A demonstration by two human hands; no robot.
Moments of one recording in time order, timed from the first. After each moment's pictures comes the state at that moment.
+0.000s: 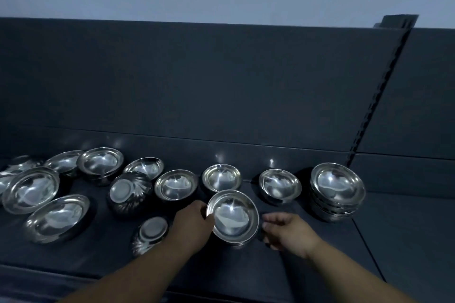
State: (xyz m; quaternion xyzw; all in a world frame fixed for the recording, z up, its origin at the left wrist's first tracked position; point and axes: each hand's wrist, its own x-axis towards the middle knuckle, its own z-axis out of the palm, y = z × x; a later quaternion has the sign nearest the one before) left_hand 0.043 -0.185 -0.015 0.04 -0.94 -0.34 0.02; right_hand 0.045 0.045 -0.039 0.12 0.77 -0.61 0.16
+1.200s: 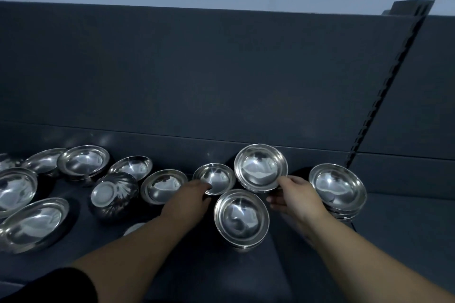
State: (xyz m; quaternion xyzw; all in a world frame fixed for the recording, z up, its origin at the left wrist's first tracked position) left_hand -0.019 -0.177 -0.014 -0.11 -0.97 -0.20 0.04; right_hand -0.001 0.057 0.014 0.19 0.67 -0.72 0.00
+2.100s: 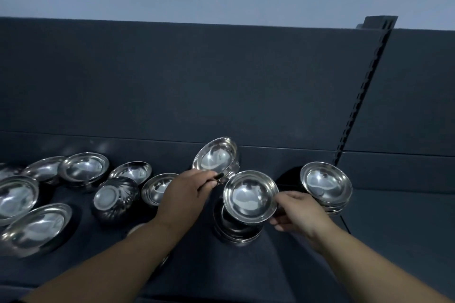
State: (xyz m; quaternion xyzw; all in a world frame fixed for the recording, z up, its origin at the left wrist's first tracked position) left_hand 0.022 -0.177 0.034 -0.17 -0.91 -0.31 0.23; right_hand 0.048 0.062 0.024 0.17 0.73 -0.66 0.07
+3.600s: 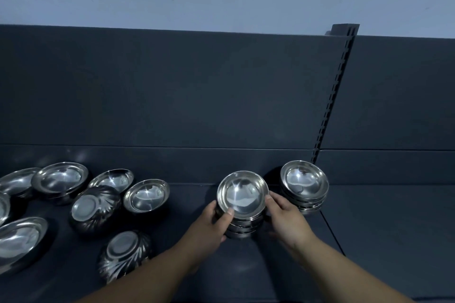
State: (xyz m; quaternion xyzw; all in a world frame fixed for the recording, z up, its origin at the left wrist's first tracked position) left_hand 0.042 -0.116 -0.028 -0.03 -0.71 -0.67 -0.19; right_hand 0.062 0.072 -0.007 0.19 0.73 -0.65 -0.01
